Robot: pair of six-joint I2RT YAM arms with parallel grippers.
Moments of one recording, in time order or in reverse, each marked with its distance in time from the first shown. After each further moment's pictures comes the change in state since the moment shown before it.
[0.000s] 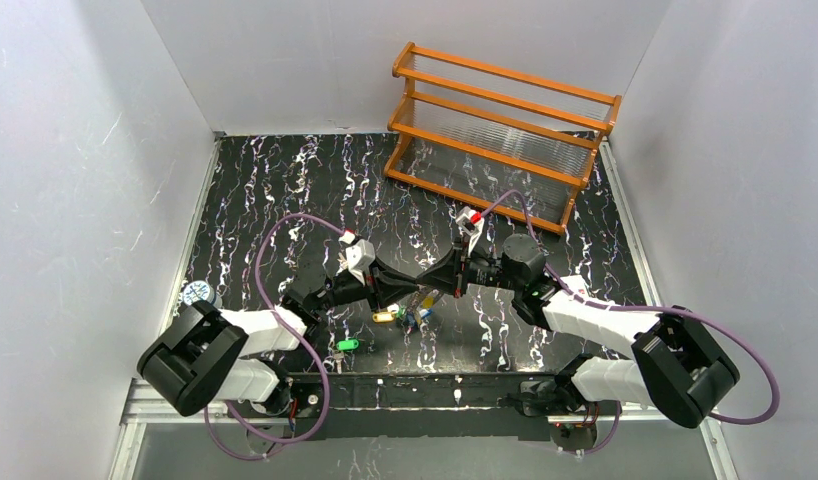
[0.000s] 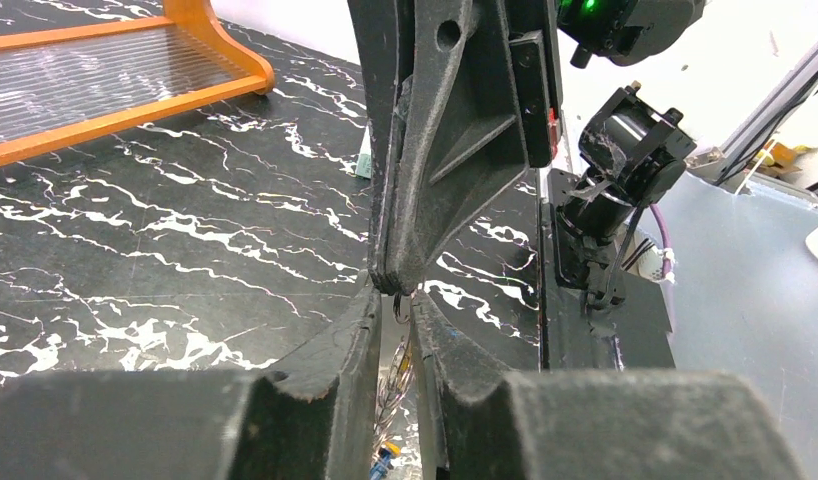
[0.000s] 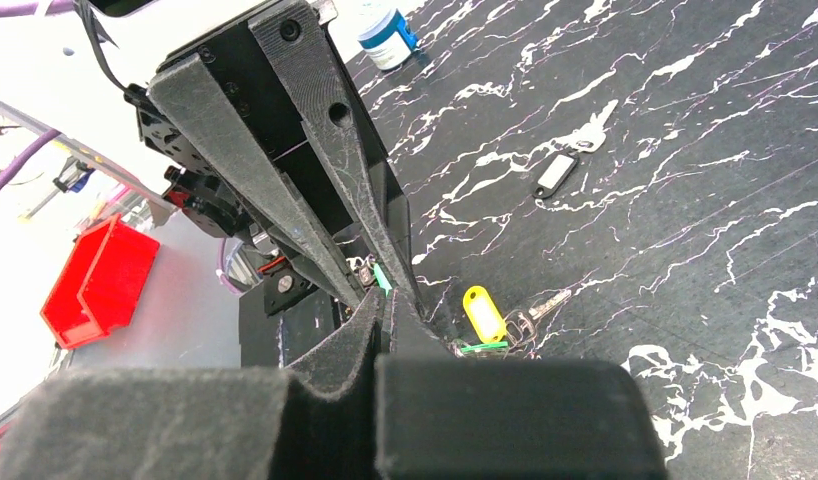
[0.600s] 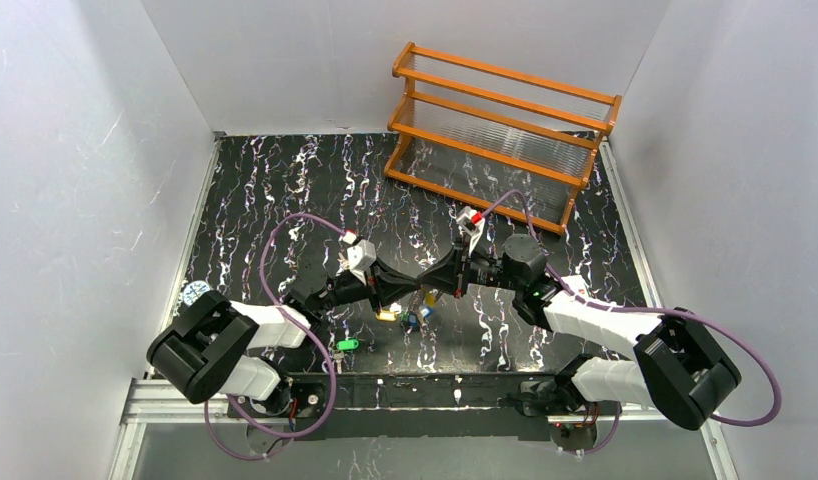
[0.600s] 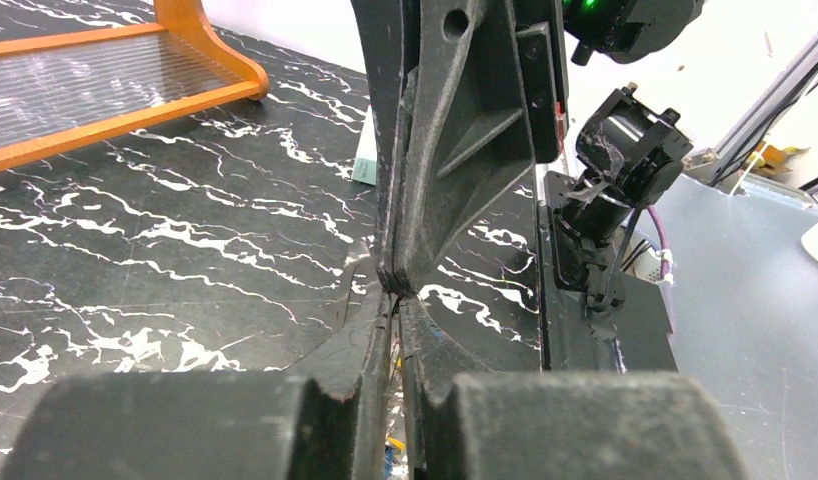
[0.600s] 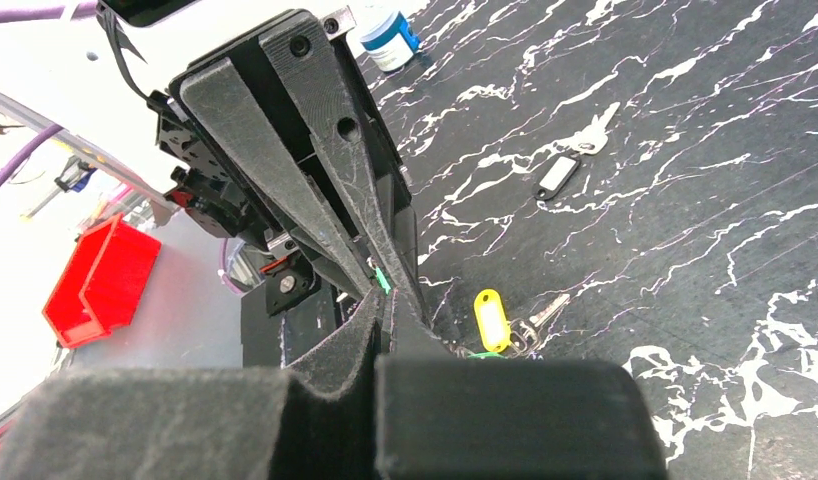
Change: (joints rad) left arm 0.001 0.072 0.000 0.097 0.004 -0.013; right arm -0.001 -0.011 0.000 -0.007 -0.003 0.000
